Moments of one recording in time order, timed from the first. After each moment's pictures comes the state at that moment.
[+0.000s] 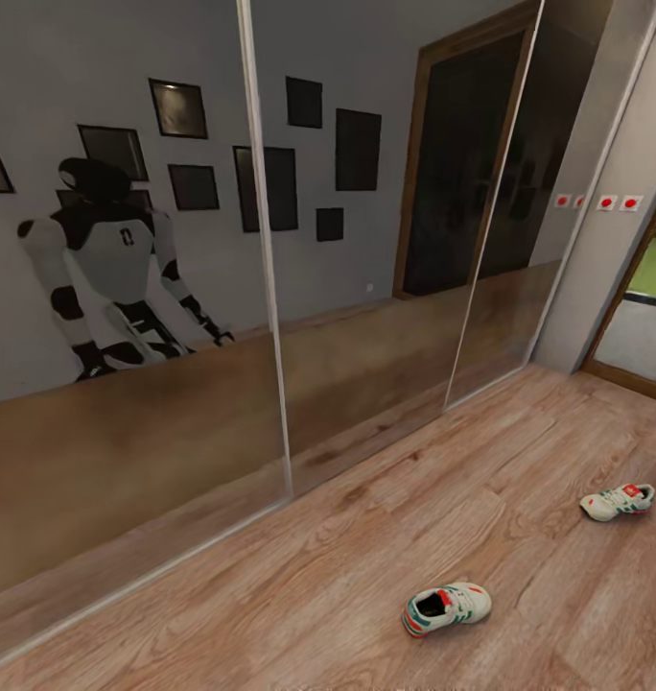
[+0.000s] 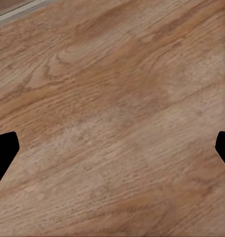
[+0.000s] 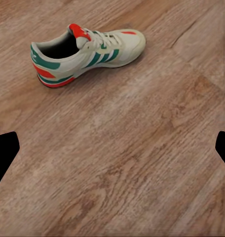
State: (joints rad) left arm -0.20 0.08 0.03 -0.23 0.08 -0.40 -0.01; right arm -0.02 -0.05 -0.21 -0.60 -0.01 -0.27 0.00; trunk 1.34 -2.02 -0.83
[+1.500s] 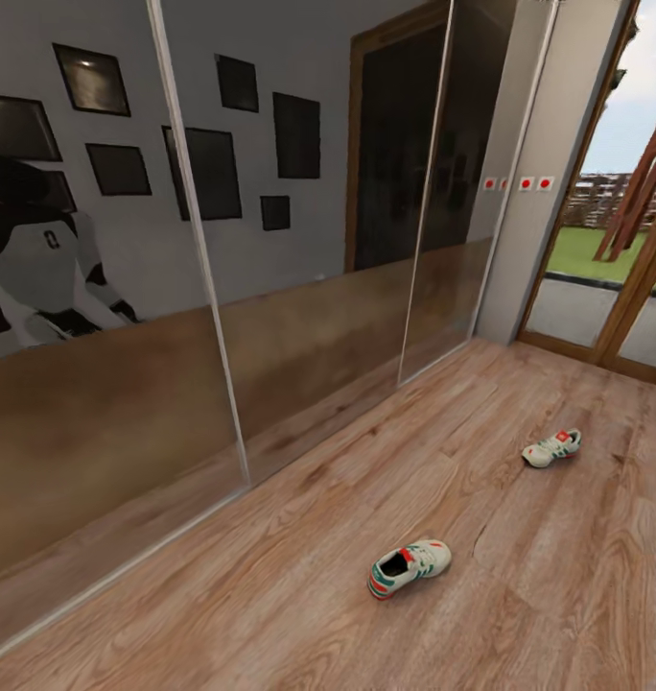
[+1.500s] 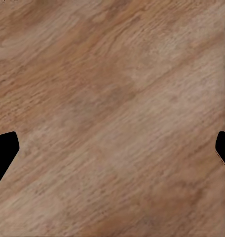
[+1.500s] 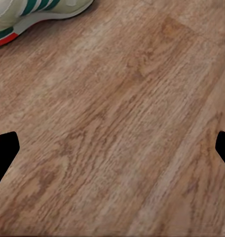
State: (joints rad) left arm -0.20 0.08 0.03 -0.23 0.08 -0.40 -0.01; right arm -0.02 -0.04 -0.21 -0.60 0.00 -0.27 0.00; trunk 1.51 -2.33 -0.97
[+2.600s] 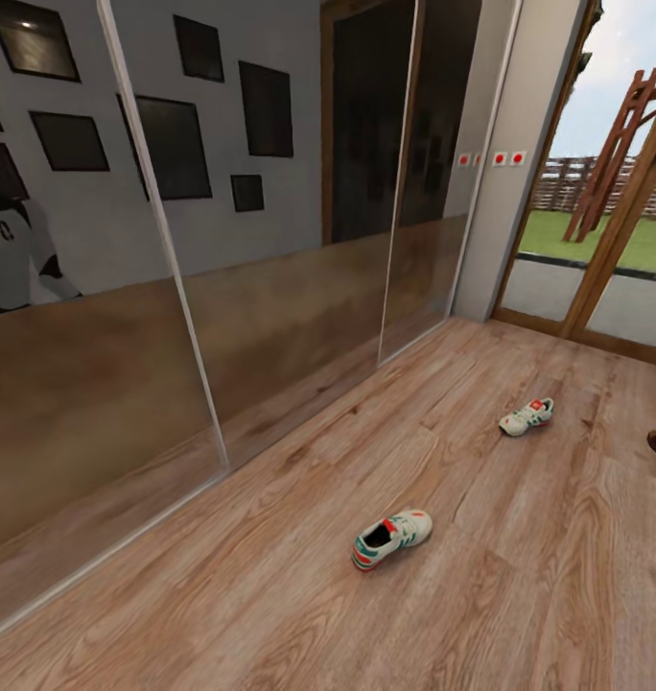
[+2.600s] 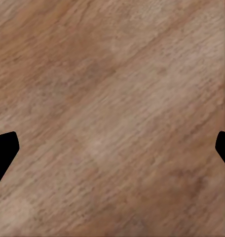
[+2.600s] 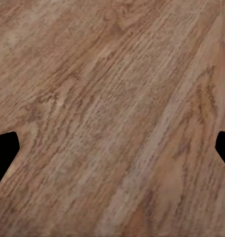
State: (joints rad) left arm -0.21 0.08 0.03 -0.23 0.08 -0.40 -0.01; right arm -0.02 -0.04 -0.21 -0.60 0.00 -0.27 0.00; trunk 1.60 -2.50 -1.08
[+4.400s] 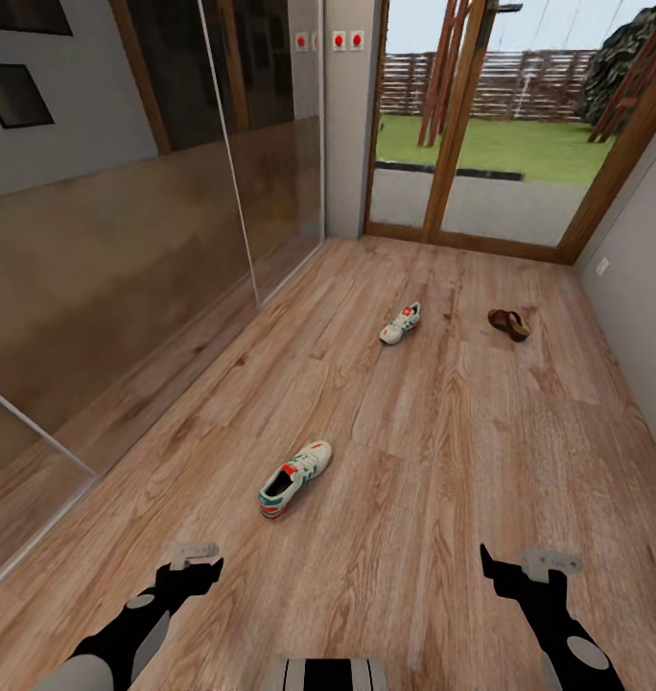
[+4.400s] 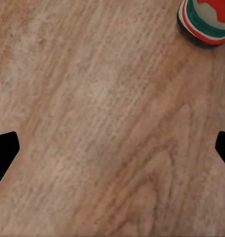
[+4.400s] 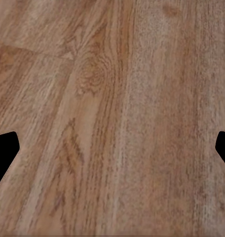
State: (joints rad) left arm -0.57 0.10 0.03 -0.29 0.05 -0.10 -0.11; right arm -0.09 -0.05 -0.20 -1.30 0.00 0.16 0.00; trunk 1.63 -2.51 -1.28
